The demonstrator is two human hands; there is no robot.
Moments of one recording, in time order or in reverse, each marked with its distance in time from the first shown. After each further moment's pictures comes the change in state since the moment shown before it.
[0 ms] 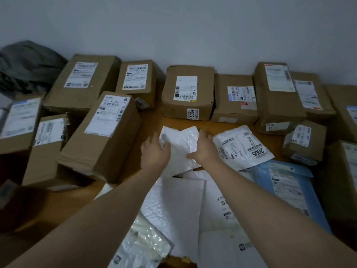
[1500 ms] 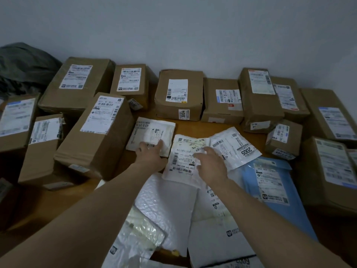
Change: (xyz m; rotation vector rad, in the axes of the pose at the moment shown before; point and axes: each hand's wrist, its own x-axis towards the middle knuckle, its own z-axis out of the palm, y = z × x) left_hand -0.011 0.000 -0.005 0.454 -0.347 -0.006; right_hand -0.068 0.039 -0.011 -0.249 0.039 -0.141
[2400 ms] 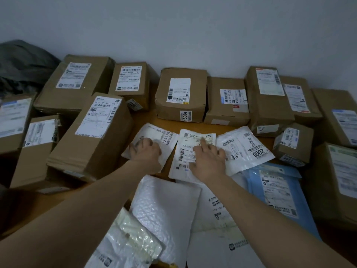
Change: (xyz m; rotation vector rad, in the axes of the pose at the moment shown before) left_hand 0.020 -0.001 -0.005 0.292 0.117 0.111; right_hand 0.034 -0.003 0.004 -0.269 0.002 -0.049
